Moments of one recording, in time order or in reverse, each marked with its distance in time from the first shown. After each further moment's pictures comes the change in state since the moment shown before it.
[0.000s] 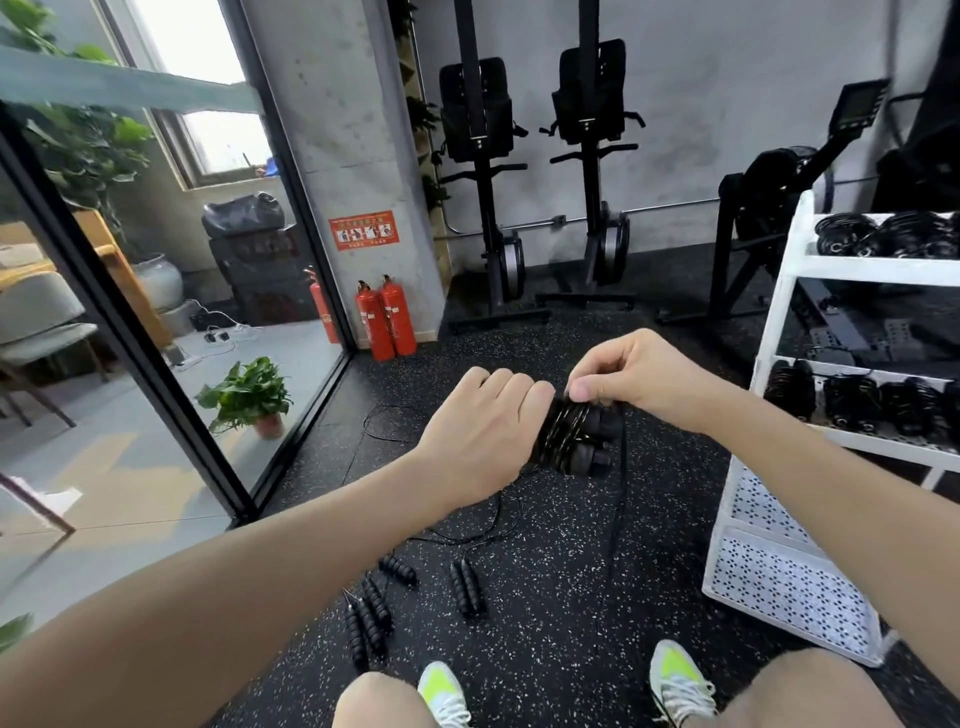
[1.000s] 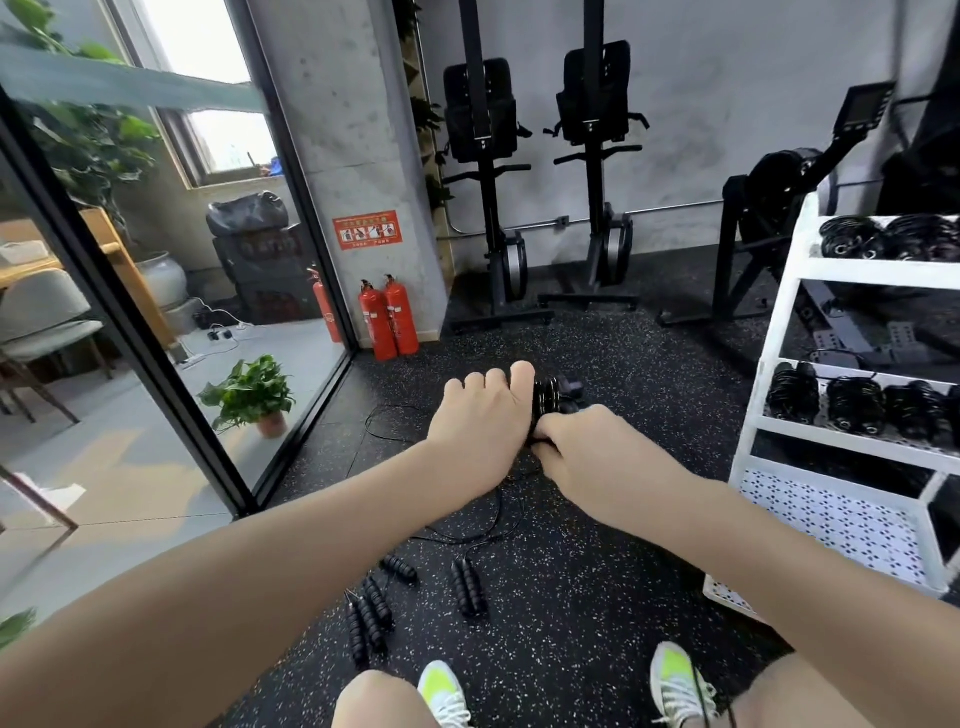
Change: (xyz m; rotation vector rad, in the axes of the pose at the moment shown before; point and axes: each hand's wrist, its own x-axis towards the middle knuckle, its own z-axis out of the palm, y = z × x) left_hand 0.012 0.007 -0.008 0.056 -0.416 -0.329; right_hand -0.034 -0.013 0.083 -0.898 0.080 0.029
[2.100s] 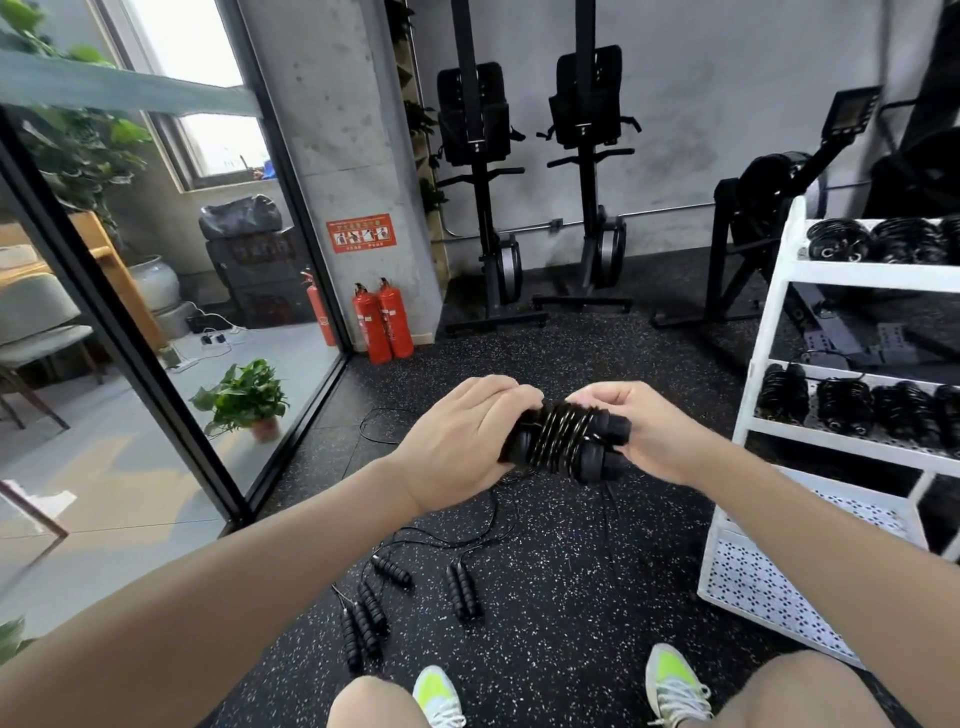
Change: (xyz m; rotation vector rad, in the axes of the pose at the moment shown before) left_hand -0.015 -0.030 0.020 -0.512 0.482 0.526; right_hand 0.023 0.080 0.002 1.307 -0.180 0.097
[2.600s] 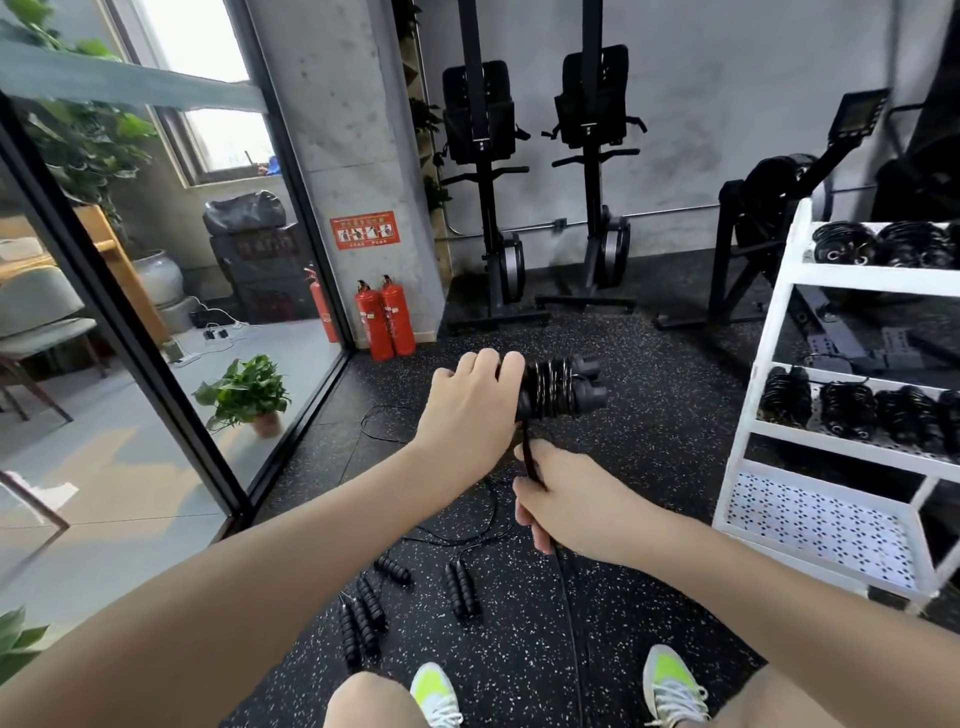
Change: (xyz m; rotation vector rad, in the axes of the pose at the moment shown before) left_hand 0.029 0.007 0.013 0.398 -0.186 -0.533; right_hand -0.026 0.005 0.091 -0.685 0.048 0.164
